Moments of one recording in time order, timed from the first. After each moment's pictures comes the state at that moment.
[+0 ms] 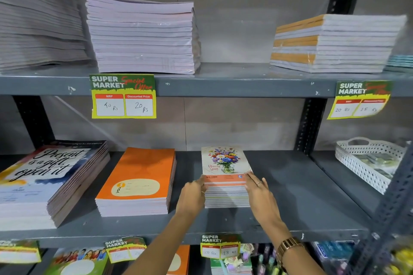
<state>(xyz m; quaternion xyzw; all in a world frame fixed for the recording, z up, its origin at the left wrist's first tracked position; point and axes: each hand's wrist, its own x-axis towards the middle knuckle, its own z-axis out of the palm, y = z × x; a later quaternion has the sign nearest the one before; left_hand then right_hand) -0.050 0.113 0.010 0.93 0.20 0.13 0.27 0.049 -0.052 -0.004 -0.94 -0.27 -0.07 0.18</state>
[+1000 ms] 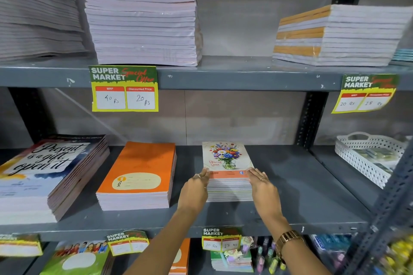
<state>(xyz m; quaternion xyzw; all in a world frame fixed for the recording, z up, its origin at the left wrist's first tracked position) -0.050 0.112 0.007 0.96 0.20 0.12 0.18 0.049 -0.054 -0.007 -0.91 -0.29 -0.17 0.24</state>
